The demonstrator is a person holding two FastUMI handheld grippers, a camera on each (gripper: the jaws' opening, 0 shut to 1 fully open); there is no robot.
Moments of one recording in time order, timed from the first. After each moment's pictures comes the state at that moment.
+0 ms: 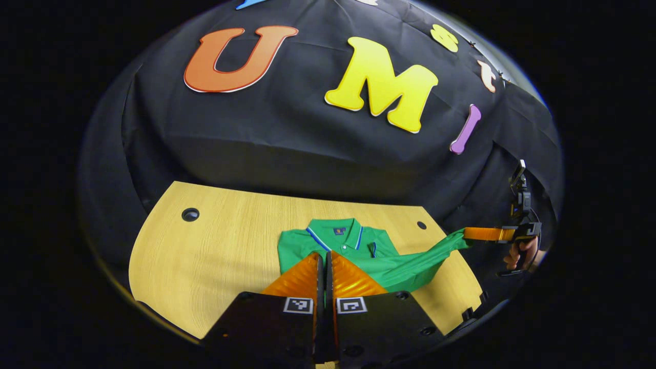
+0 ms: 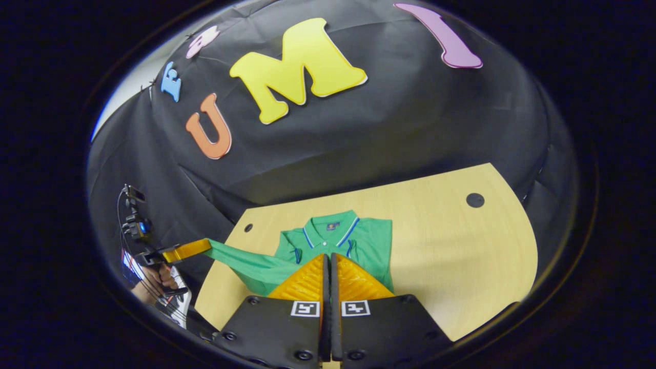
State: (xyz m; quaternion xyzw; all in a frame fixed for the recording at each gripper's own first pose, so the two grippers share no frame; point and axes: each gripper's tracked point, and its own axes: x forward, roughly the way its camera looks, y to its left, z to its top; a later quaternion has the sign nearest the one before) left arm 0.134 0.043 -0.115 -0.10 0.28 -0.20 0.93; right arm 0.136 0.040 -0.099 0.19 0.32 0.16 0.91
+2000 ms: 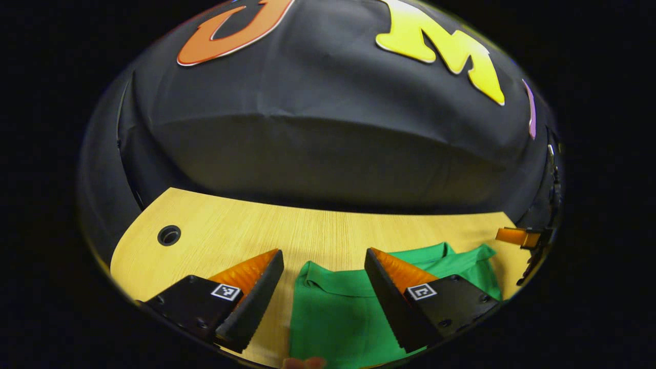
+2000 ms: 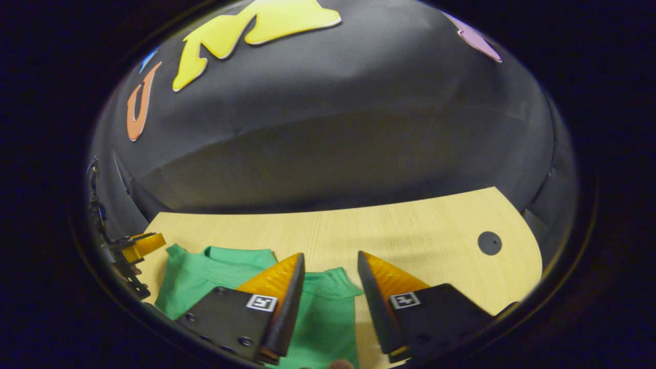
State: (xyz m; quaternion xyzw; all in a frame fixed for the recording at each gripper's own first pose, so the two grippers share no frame) left arm 0.317 0.032 -0.250 -0.05 0.25 -0.06 0.96; right arm 0.335 0.026 -0.236 0.10 0.28 0.03 0.96
